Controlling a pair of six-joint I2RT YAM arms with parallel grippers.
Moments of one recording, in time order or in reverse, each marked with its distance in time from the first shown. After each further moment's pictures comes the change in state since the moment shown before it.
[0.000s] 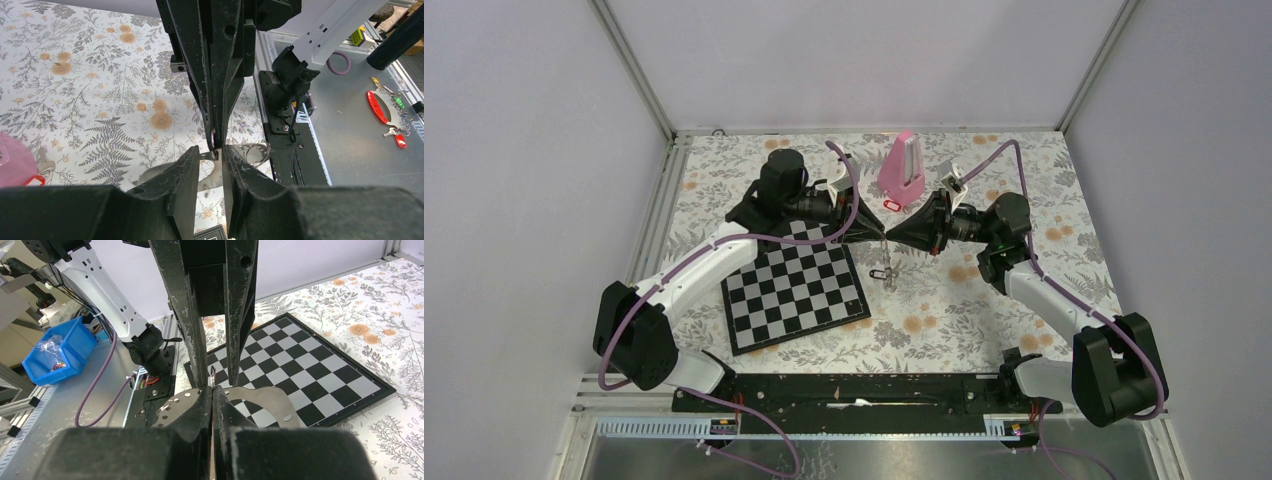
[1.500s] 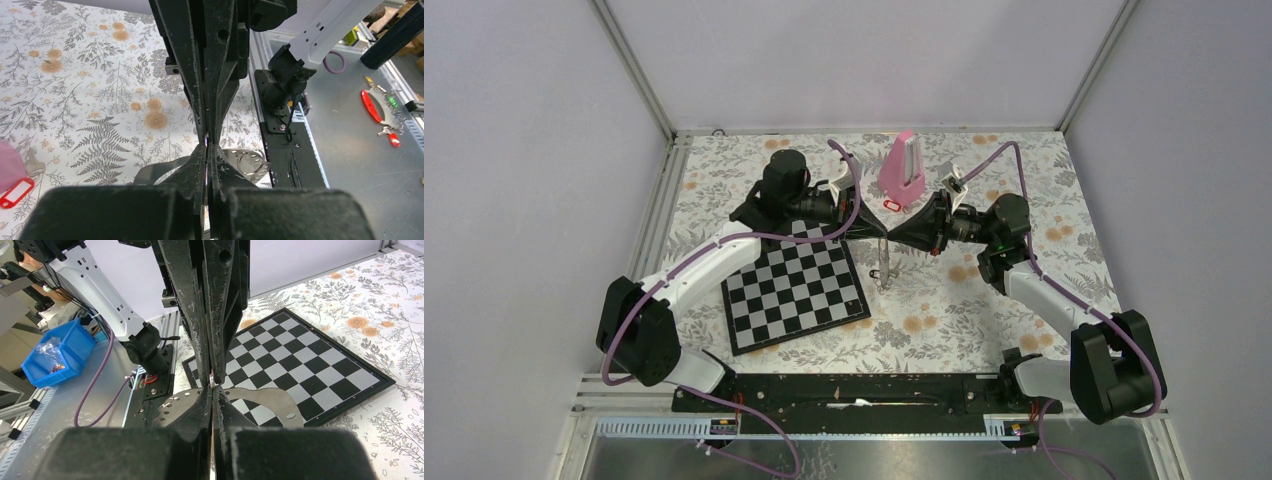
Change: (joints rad) left arm -0.002 0.023 -0.010 0.042 0.021 -0.038; right arm -0.014 0.013 -0.016 0.011 0.002 0.007
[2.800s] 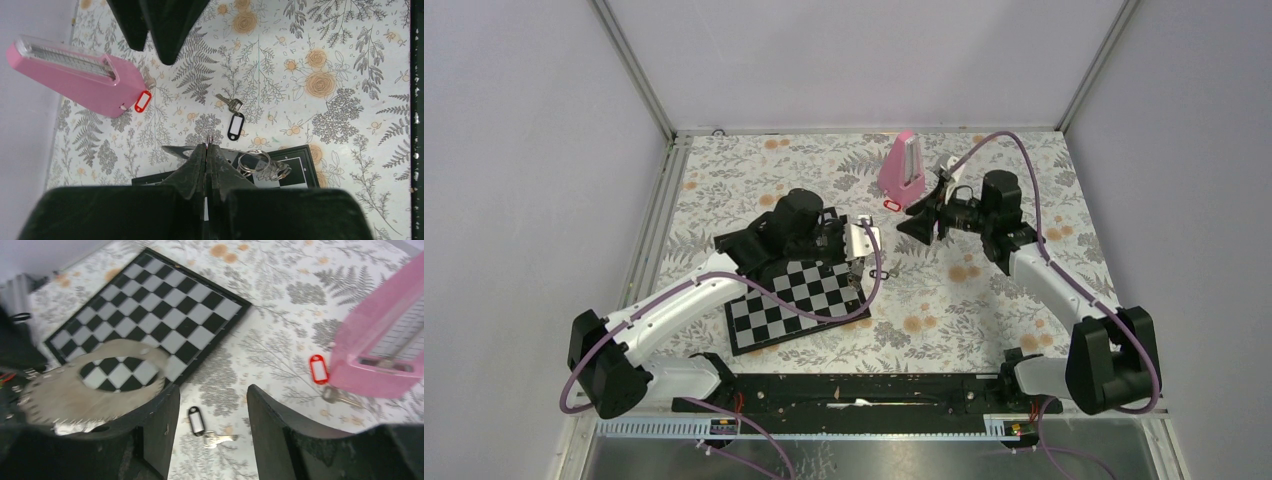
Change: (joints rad) left arm -0.220 -0.211 -0.060 -0.467 -0.697 0.642; right arm -0.055 0.082 0.220 -0.723 0.315 -0.589
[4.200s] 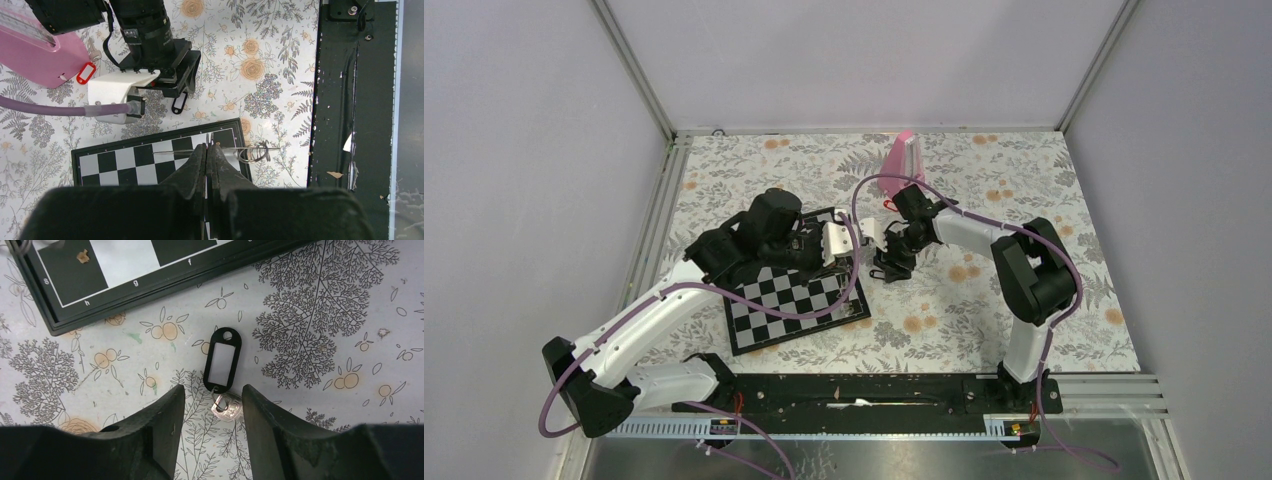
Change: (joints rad) left arm 0.022 -0.109 0.089 -0.308 0.107 -0.124; right arm 0.277 0.523 0.312 -0.706 0.243 -0.849
